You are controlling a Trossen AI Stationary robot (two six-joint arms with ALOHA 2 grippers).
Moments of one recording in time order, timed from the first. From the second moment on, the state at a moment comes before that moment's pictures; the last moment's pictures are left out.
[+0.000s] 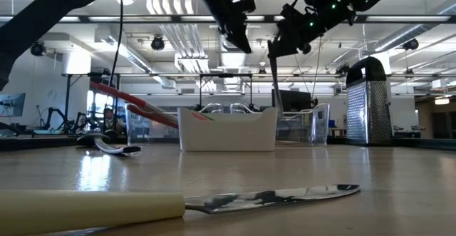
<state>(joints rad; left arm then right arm) 0.47 2.09 2.35 -1.00 -0.06 0.49 -0.62 1.36 0.99 -0.02 -0.04 -0.17</state>
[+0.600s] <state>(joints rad) 0.47 1.64 1.76 -0.56 0.04 0.31 -0.65 1.60 0.99 0.36 -0.17 -0.11</state>
